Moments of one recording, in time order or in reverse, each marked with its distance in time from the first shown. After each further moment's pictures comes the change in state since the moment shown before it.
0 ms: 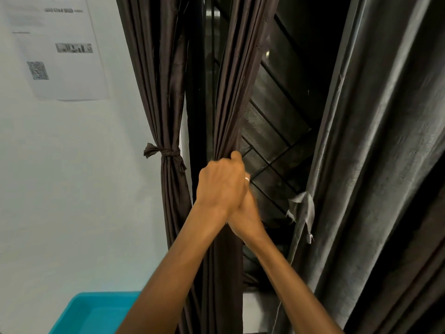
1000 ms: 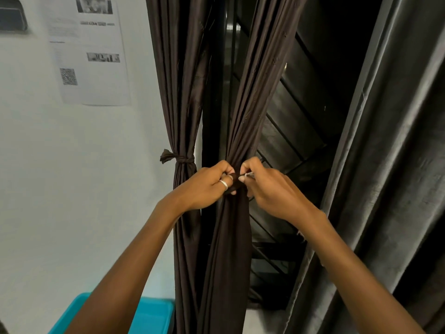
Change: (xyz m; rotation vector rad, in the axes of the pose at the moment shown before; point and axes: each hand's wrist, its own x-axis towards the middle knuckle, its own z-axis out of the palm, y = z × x) left_hand 0.011 -0.085 0.001 -0.731 -0.354 0.056; right_hand 0.056 -0.050 -0.063 -0.806 -0.348 -0.410
